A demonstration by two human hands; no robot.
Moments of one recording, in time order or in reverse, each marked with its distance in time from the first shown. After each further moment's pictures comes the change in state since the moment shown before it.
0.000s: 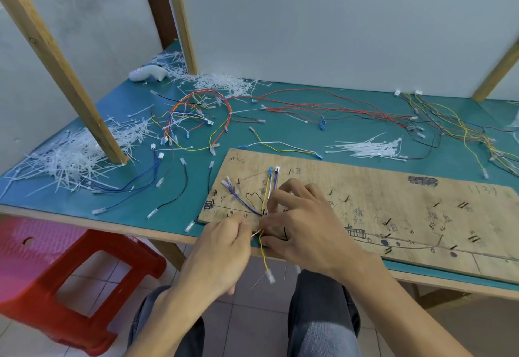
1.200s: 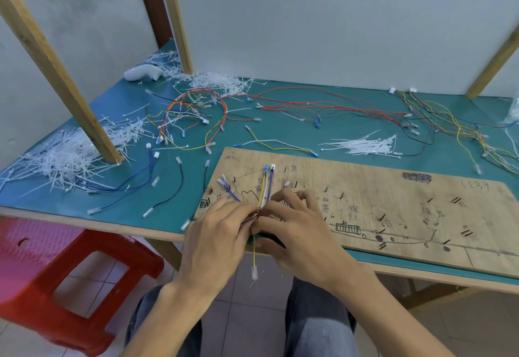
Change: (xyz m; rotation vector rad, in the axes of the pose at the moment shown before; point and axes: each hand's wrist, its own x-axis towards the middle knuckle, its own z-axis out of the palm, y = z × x) left_hand 0.014 -0.018 0.015 0.303 0.459 0.485; right_hand -0.017 -0.007 0.015 0.011 0.092 -0.042
